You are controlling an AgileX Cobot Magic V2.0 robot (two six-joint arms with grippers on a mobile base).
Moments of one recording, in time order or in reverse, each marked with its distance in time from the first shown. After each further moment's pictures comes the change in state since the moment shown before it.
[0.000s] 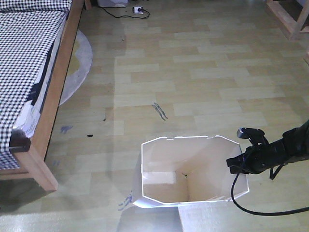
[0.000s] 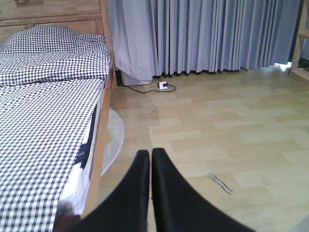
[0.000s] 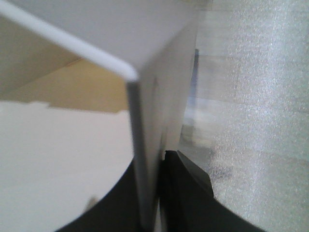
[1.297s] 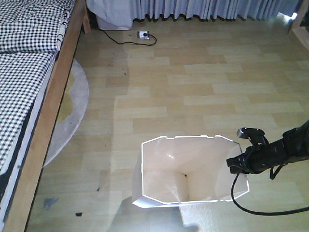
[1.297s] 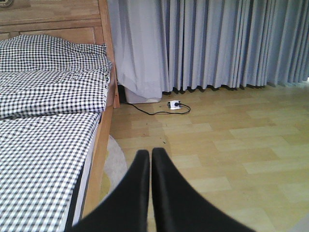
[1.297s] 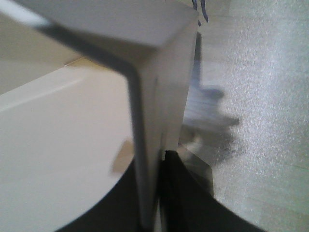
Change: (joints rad) left arm 0.000 0.000 0.000 0.000 0.000 0.000; right arm 0.000 0.000 0.000 0.000 -0.001 -0.001
